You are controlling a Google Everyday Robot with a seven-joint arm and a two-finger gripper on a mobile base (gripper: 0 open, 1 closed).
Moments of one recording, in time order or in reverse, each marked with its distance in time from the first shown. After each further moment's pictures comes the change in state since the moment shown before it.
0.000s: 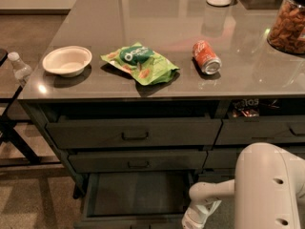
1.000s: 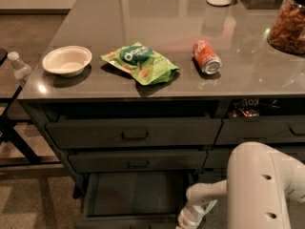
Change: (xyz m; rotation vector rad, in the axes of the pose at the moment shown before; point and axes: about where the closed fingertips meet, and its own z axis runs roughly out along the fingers) arm -0.027 -0.023 0.011 0.061 -0.068 0.065
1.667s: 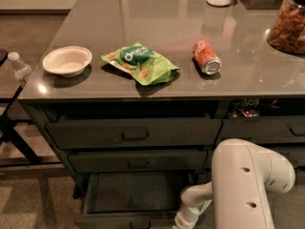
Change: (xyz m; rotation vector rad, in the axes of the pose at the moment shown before) arm -0.017 -0.016 0.026 0.064 0.003 0.054
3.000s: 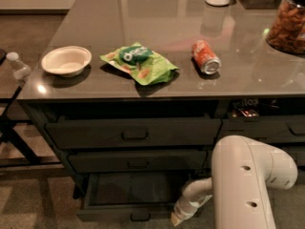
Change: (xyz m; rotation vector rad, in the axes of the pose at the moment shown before) arm -0.046 -0.023 -0.025 0.073 -0.152 0.102
